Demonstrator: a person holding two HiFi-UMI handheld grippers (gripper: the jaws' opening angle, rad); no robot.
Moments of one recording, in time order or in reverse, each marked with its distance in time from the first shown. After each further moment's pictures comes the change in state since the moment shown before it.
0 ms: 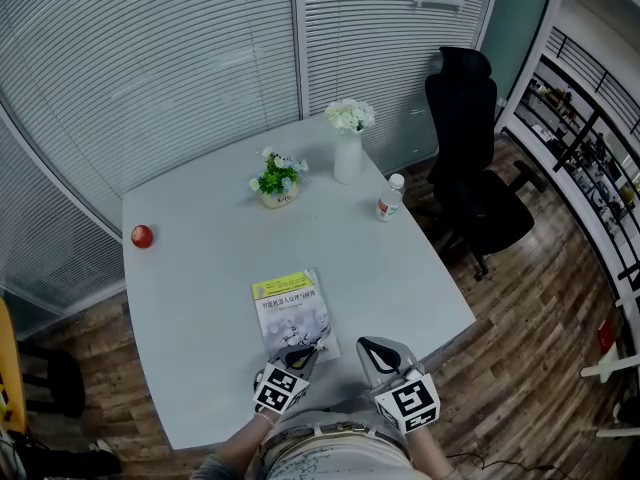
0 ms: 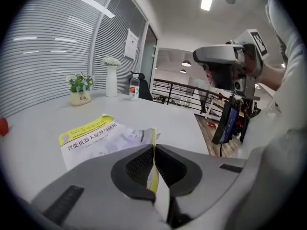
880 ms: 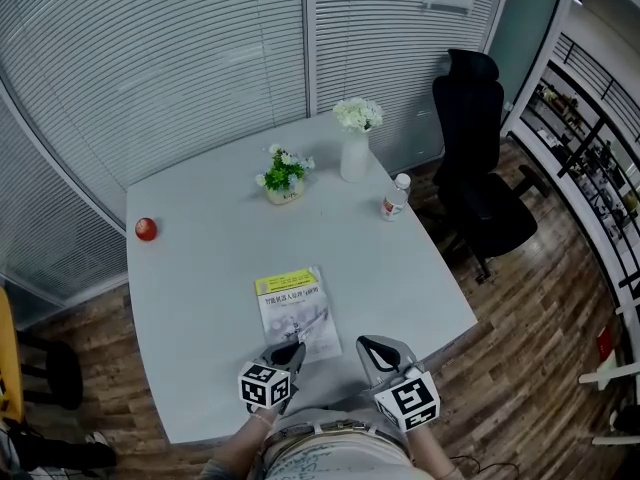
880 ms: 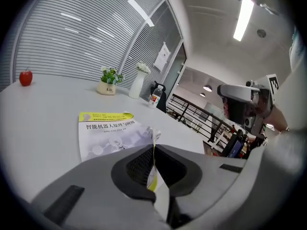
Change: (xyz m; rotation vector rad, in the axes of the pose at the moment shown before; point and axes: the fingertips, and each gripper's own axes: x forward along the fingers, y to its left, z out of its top) left arm -0.028 0.031 0.004 -0.360 -0.158 0.065; right arm 0.003 0.007 -0.001 -0.019 0.018 0.035
